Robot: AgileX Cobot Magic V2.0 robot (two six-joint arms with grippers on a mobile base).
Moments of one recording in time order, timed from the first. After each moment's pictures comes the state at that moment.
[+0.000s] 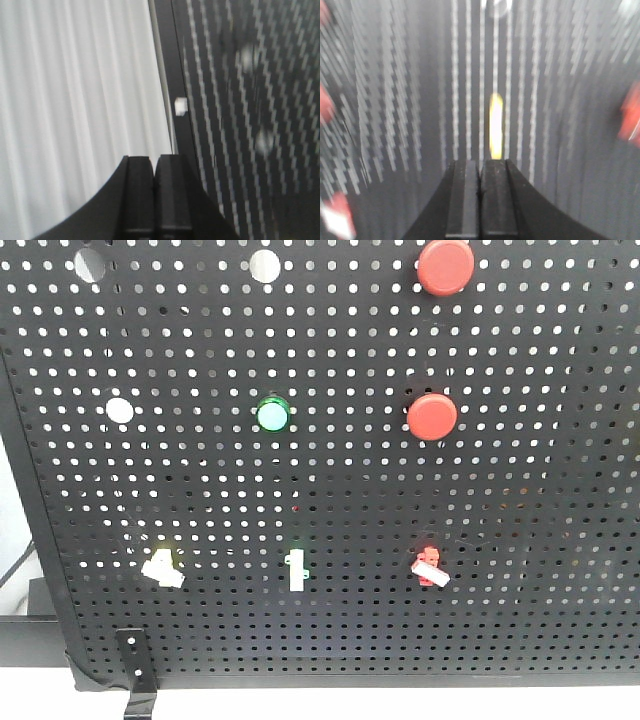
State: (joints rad) left arm -0.04 0.54 -0.67 -0.05 -0.05 0.19; right arm 0.00 0.54 -0.54 -0.13 0.00 0.11
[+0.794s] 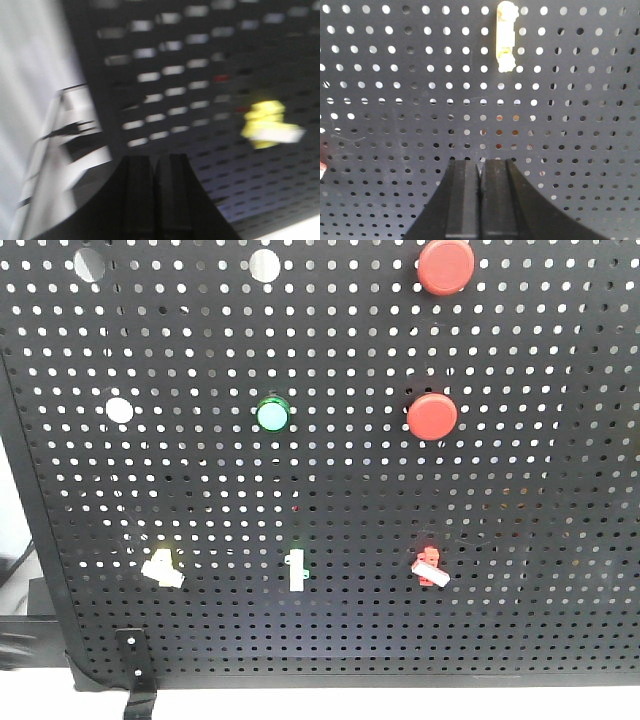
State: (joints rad) left arm -0.23 1.07 -0.67 -0.04 -0.13 0.23; right arm 0.00 0.71 -0.54 -0.13 -0.03 0.10
